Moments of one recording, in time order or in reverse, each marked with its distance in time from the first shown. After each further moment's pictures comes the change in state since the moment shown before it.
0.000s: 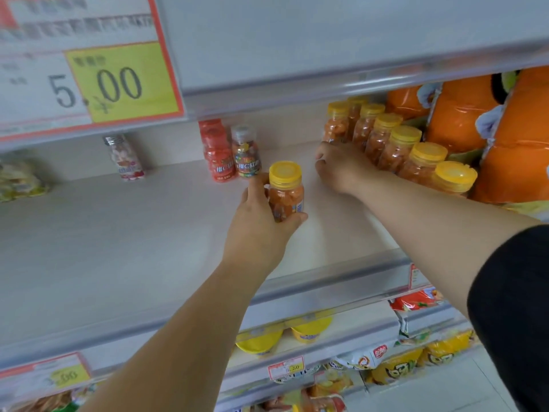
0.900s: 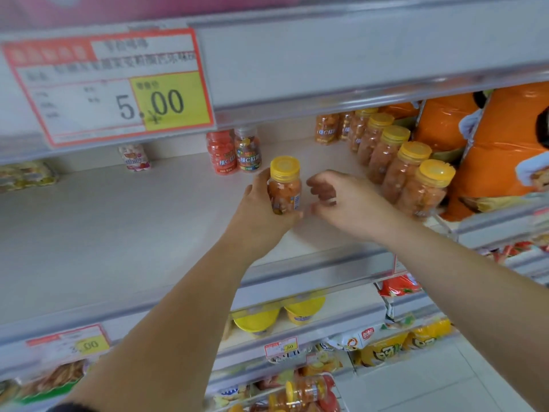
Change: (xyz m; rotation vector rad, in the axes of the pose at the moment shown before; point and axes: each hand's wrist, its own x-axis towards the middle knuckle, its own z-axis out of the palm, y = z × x) left_hand -0.005 0.014 -0.013 0.028 -0.185 -0.083; right_hand -0.114 -0.028 -0.028 0.458 -0.091 -0.042
